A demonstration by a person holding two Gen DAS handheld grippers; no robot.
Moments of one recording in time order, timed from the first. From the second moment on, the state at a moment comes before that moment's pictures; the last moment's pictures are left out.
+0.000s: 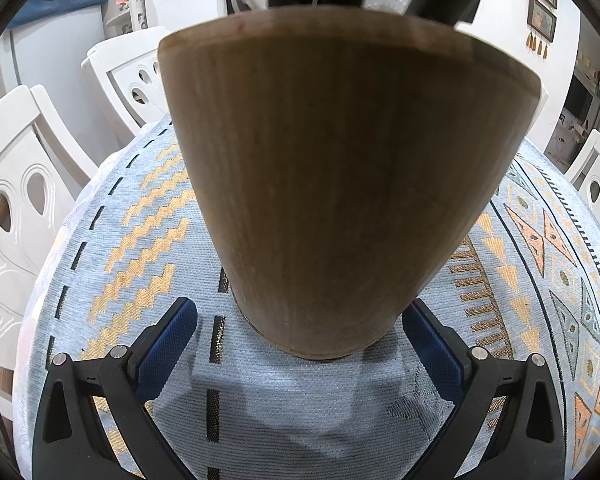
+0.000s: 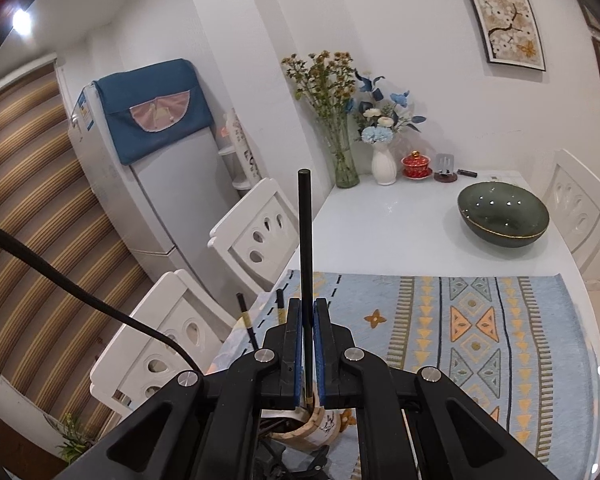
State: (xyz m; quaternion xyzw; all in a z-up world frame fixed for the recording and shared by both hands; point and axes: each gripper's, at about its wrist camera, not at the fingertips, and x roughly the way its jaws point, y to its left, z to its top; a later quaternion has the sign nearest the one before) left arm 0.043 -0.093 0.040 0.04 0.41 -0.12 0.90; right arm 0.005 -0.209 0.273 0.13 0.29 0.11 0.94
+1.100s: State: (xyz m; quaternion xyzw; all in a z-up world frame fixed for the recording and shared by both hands) left arm 0.045 -0.091 0.042 0.04 0.41 -0.12 0.90; right arm 0.007 -0.212 0.259 0.15 0.33 0.15 0.92
